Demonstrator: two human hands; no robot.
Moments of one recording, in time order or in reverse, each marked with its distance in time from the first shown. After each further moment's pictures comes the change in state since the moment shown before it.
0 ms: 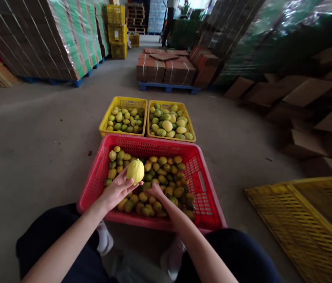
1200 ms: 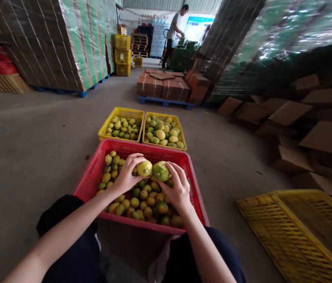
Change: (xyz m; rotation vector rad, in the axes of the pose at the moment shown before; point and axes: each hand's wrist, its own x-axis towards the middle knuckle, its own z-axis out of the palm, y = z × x) left_hand 0.037 -0.007 0.049 0.991 0.016 1.064; right_hand -0.105 -0.003 -0.137 0.061 1.088 -0.710
